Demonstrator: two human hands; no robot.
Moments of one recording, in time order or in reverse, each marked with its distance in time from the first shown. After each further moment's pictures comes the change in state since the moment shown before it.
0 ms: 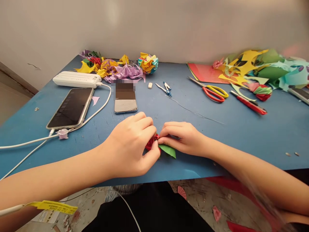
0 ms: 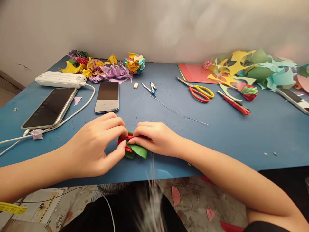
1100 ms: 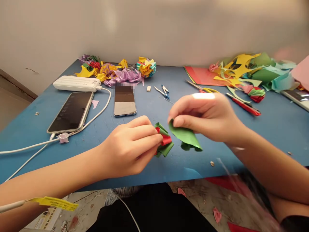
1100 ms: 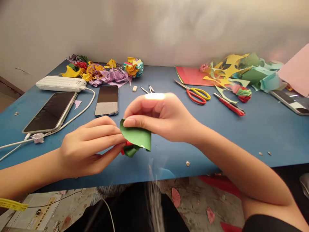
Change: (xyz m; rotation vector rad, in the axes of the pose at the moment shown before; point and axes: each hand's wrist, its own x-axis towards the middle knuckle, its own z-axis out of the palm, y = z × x) left_hand -0.001 -0.011 -0.001 -0.130 0.369 0.375; right_hand 0.034 -0.041 -0.055 0.461 0.140 0.225
